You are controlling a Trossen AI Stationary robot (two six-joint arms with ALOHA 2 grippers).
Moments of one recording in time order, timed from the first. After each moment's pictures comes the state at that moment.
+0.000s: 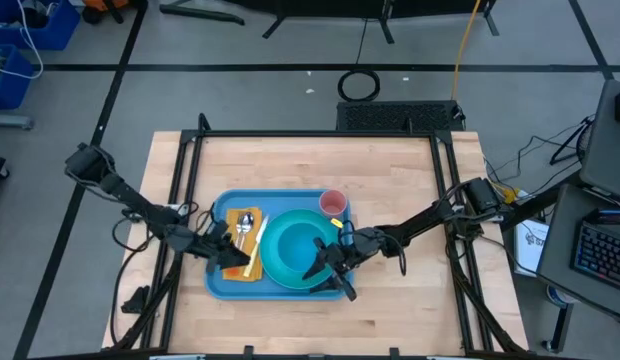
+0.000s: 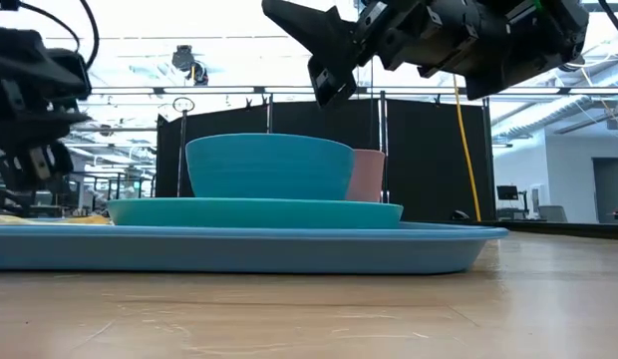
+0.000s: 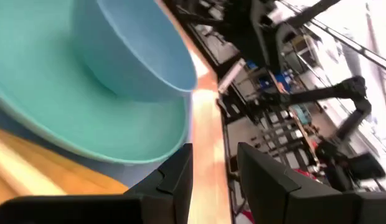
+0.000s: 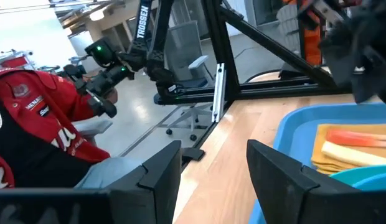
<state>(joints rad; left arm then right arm) -0.63 0.98 0.01 0.79 -0.33 -1.07 0.28 1.87 0.83 1.01 -0.28 0.30</state>
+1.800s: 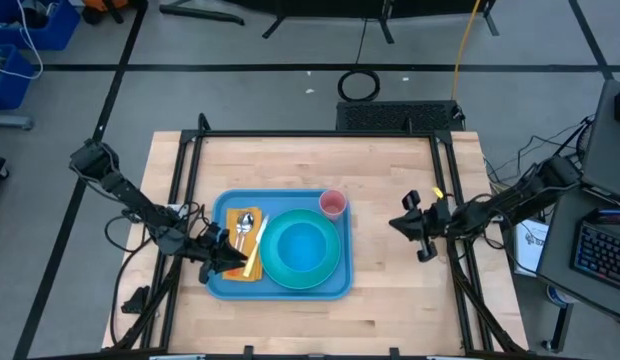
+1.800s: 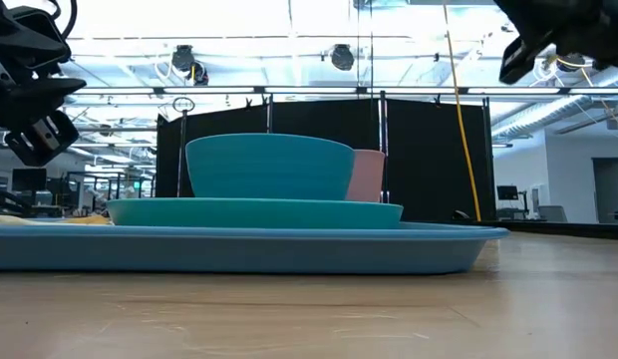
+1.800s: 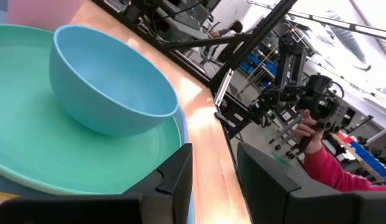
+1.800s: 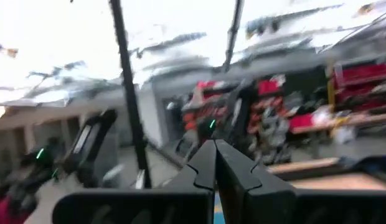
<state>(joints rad) -0.76 0.98 0.01 0.88 -0.51 -0.78 0.40 0.85 0.02 1.26 0.32 0.07</state>
